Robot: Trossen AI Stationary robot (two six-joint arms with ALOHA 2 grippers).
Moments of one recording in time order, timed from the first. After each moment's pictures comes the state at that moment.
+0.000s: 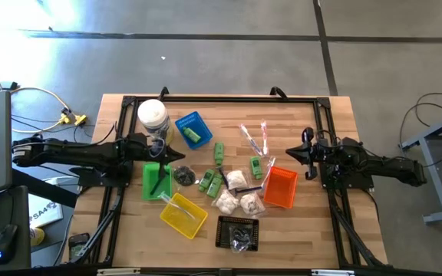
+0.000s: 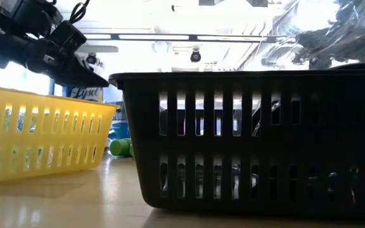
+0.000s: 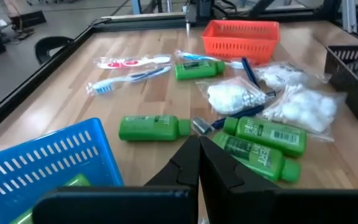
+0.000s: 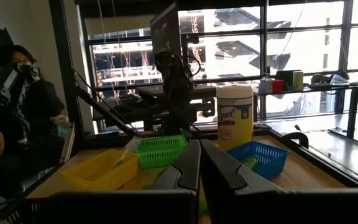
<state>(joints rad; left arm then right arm) 0.17 0.74 0.17 0.32 0.09 0.11 -0.15 0.07 0.01 0.23 -0.11 0.09</state>
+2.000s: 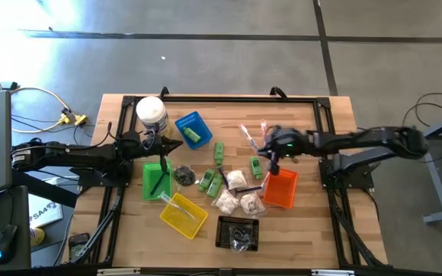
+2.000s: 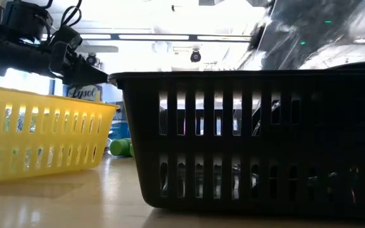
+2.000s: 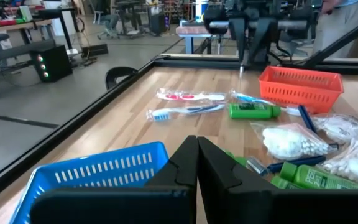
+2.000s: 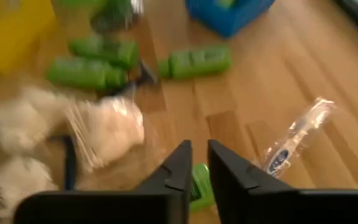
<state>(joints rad) 0.27 0.74 0.07 0.61 -0.02 0.05 -0.15 1.19 0.62 -0.13 0.02 0.06</state>
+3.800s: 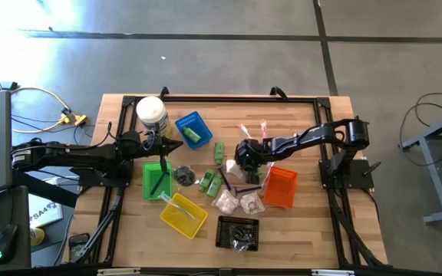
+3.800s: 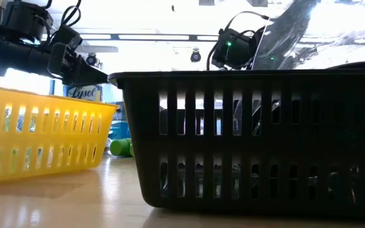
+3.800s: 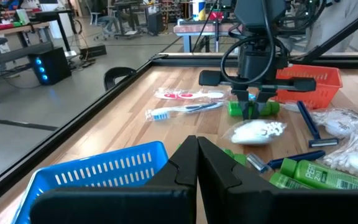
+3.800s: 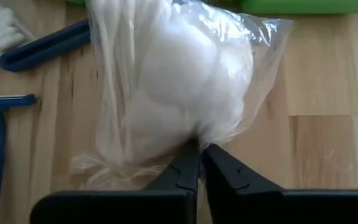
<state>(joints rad) 0.27 0.74 0.07 0.60 -0.01 0.07 -0.10 1.81 0.89 -0.16 -0.01 -0.10</state>
